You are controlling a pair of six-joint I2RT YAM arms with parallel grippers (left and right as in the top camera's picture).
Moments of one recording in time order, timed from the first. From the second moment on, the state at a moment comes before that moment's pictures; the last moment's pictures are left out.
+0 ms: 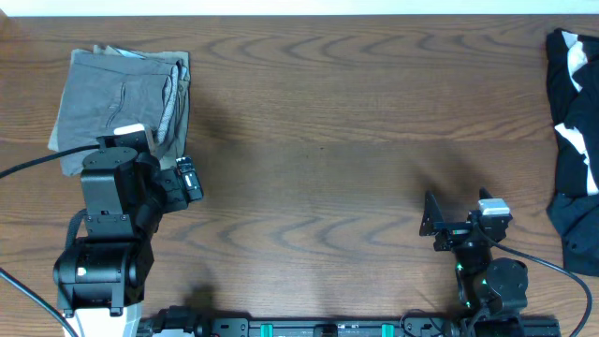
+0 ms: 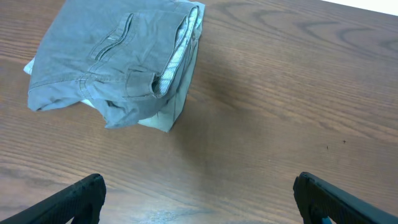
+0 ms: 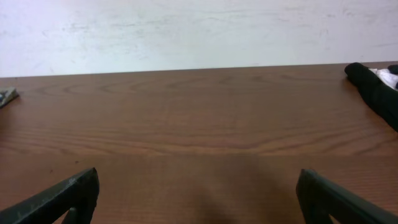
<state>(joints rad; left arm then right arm) 0.00 0.86 1.03 -0.91 -0.07 -0.20 0.12 0.02 0.06 -0.18 0.03 0.13</state>
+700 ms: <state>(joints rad) 0.01 0.78 1.00 -0.82 -0.08 -0.20 0.12 0.02 0.06 -0.18 0.03 0.13</state>
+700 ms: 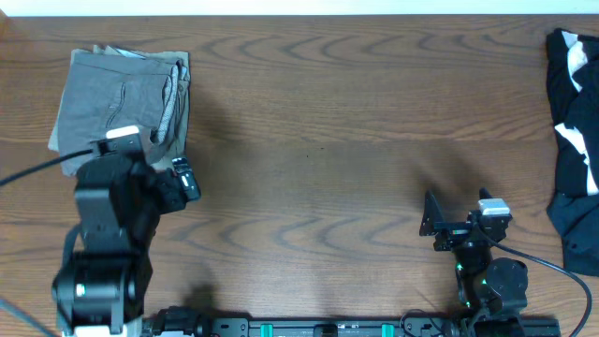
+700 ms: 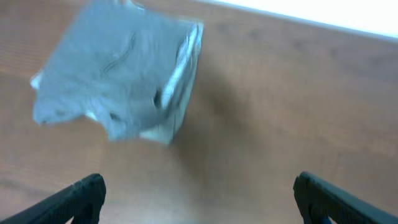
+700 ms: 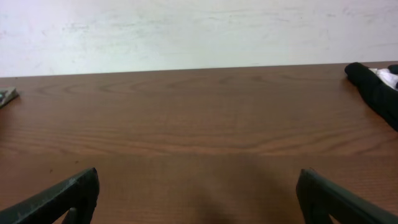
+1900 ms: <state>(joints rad) 0.09 0.01 0.14 -0.18 -0.05 -0.20 0.12 0.02 0.06 -0.18 0.03 0.13</state>
